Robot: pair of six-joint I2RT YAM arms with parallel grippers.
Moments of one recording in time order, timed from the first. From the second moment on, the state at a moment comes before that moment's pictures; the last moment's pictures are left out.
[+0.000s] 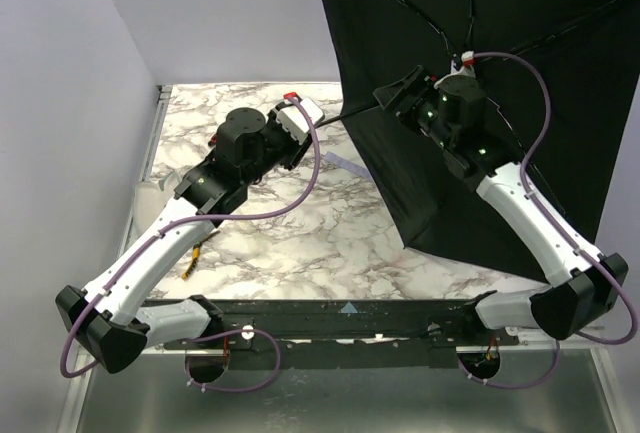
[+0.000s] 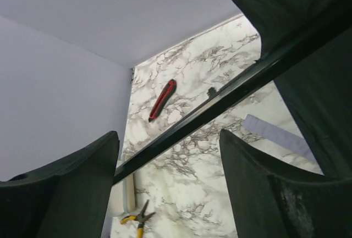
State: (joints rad) left arm -0.65 1.16 1.25 -0.31 0.04 0.30; right arm 0.46 1.33 1.36 -0.23 0.12 0.79
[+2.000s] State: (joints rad) left arm -0.05 1.20 1.20 -0.68 0.41 0.21; right arm 0.40 0.72 0.60 -0.24 -0.04 -0.36
